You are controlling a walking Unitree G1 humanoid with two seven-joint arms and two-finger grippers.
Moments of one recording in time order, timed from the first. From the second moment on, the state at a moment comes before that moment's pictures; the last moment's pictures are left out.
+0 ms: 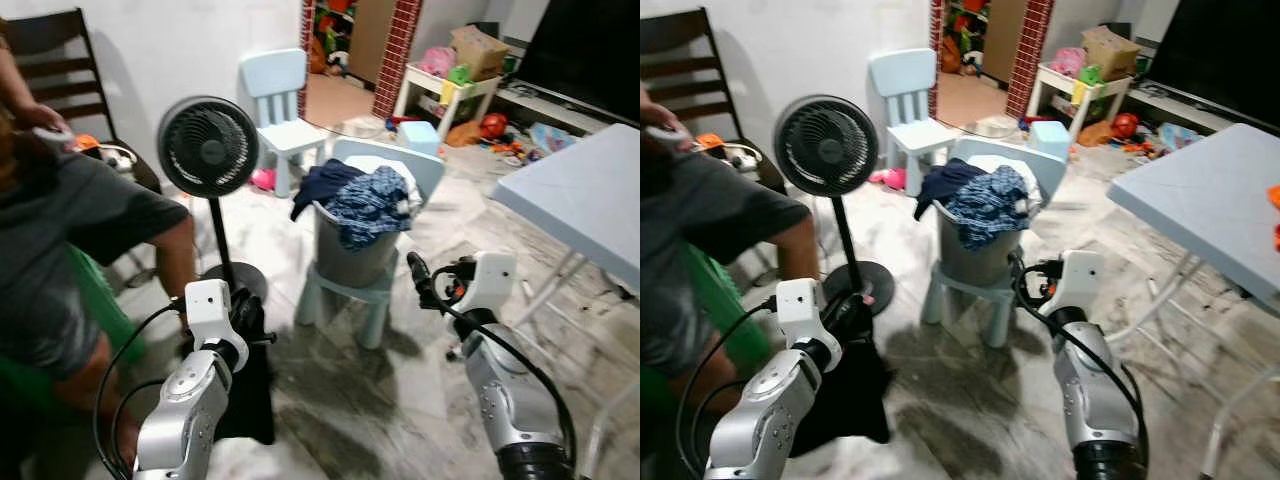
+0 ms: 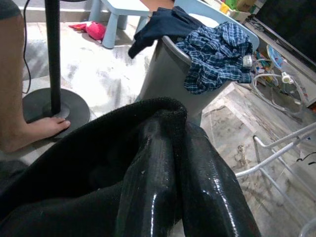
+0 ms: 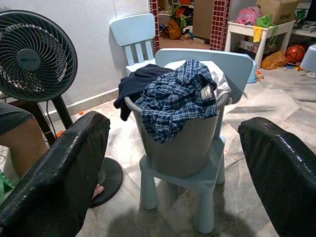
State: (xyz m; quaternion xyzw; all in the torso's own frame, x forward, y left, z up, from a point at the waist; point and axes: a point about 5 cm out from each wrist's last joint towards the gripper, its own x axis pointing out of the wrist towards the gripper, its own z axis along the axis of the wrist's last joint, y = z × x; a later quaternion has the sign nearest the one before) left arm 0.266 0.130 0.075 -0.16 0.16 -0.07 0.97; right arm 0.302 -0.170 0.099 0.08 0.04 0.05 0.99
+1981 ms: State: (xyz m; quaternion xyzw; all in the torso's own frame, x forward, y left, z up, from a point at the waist) left arm 0.264 0.127 0.075 -0.16 0.16 -0.09 0.97; right arm 0.303 -0.160 0.095 0.08 0.04 0.06 0.99
